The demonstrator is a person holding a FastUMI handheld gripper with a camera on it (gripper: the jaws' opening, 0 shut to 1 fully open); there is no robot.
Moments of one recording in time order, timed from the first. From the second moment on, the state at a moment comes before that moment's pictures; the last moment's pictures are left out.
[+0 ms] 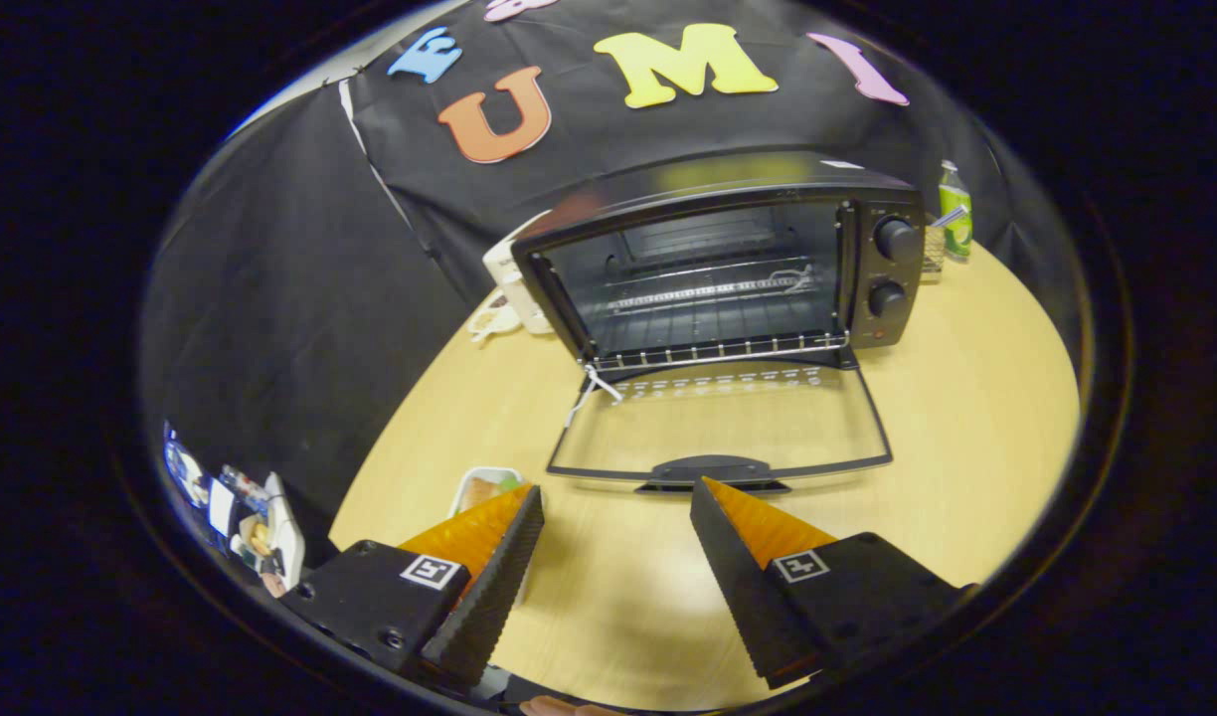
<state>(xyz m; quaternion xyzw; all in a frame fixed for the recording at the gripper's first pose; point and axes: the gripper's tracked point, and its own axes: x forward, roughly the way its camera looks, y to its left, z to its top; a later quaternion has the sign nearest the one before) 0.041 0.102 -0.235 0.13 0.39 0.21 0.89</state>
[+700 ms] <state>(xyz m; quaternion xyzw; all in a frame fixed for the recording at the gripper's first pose) -0.002 0.162 -0.251 0.16 0.51 0.36 0.76</state>
